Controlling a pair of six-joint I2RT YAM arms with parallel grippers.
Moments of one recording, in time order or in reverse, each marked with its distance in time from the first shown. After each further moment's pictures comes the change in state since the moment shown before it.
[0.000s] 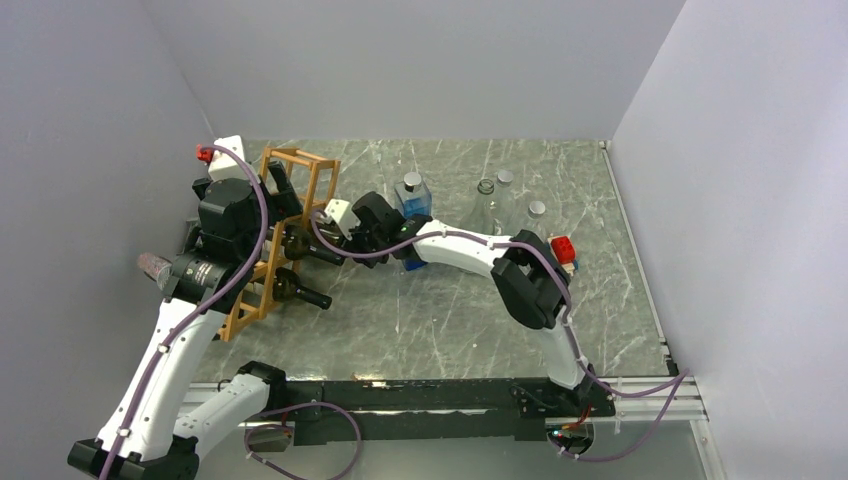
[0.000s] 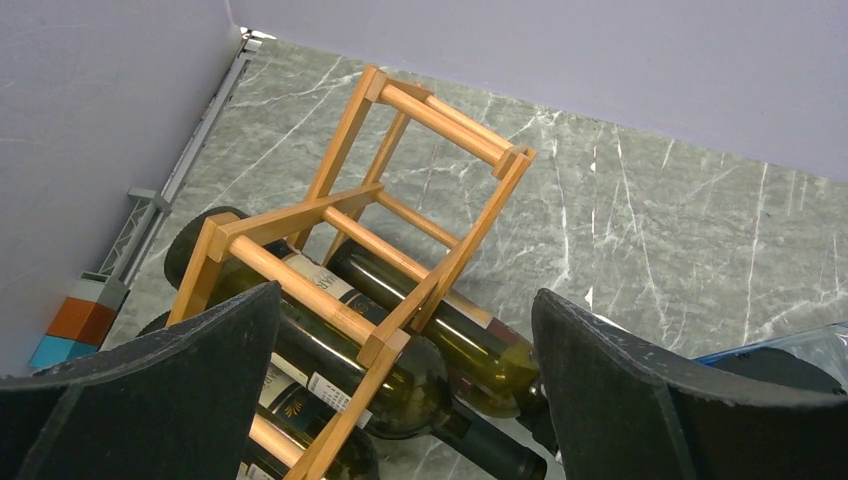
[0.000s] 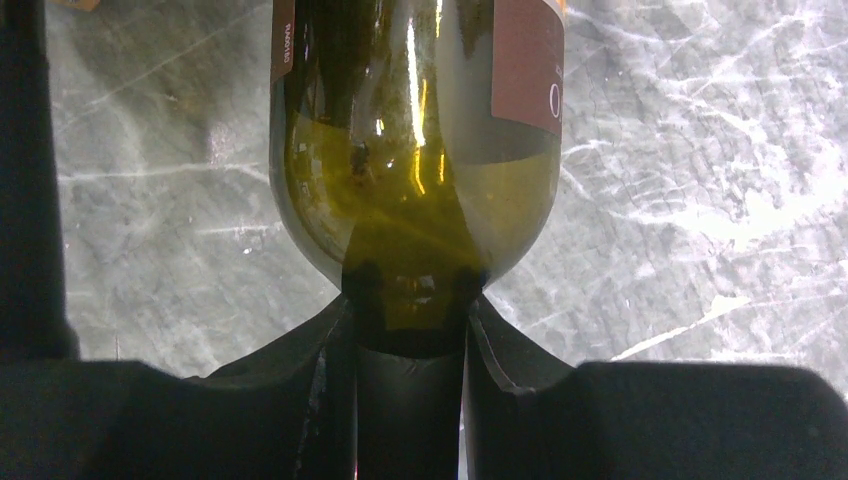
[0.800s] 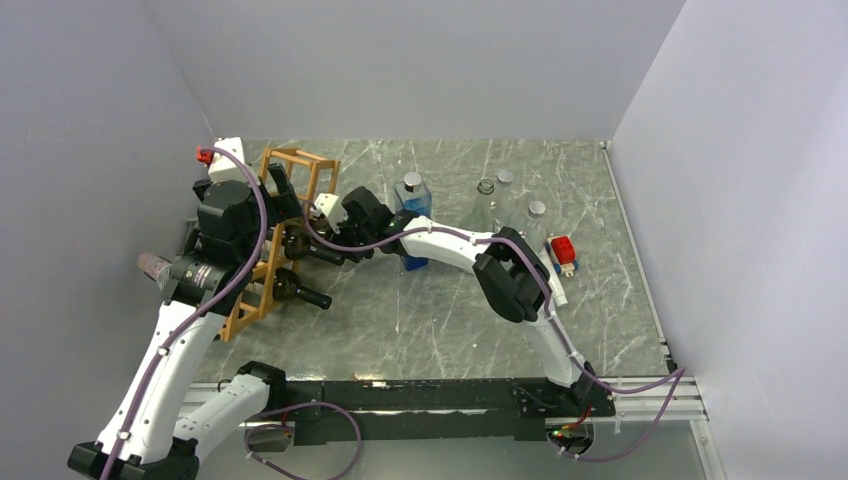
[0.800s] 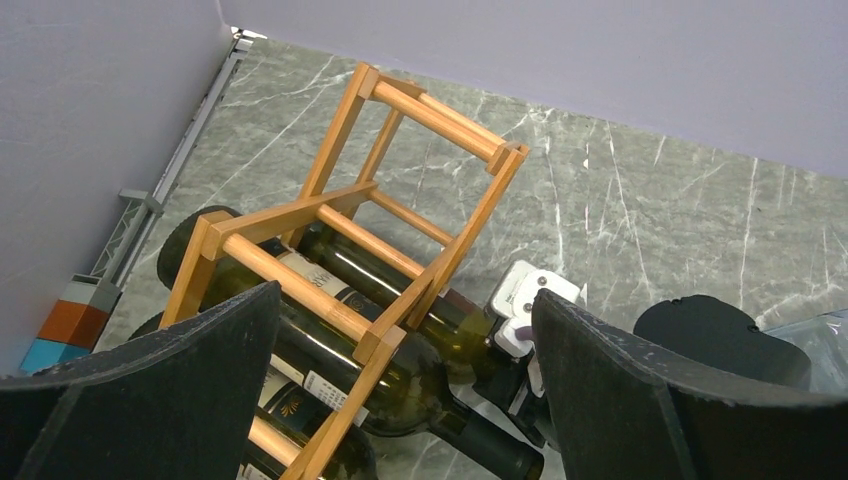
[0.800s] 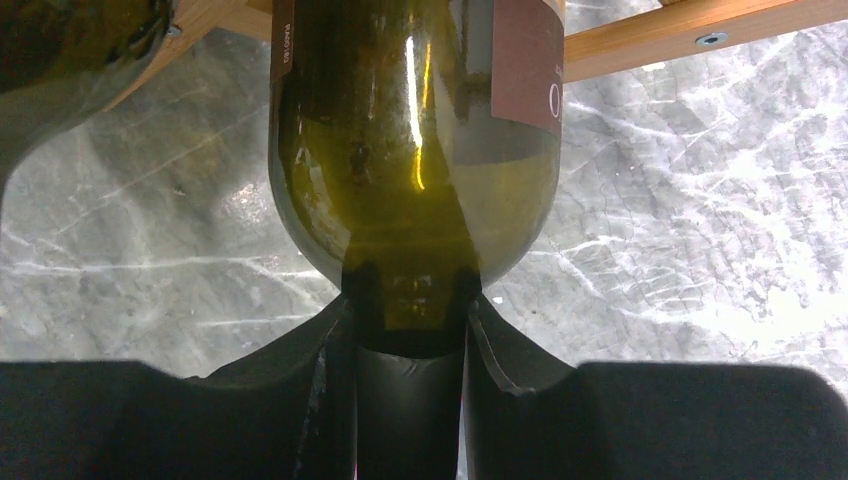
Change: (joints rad) left arm 0.004 -0.011 -0.013 0.006 0.022 0.001; right arm -0.009 0.142 0.167 0.024 -0.068 0.024
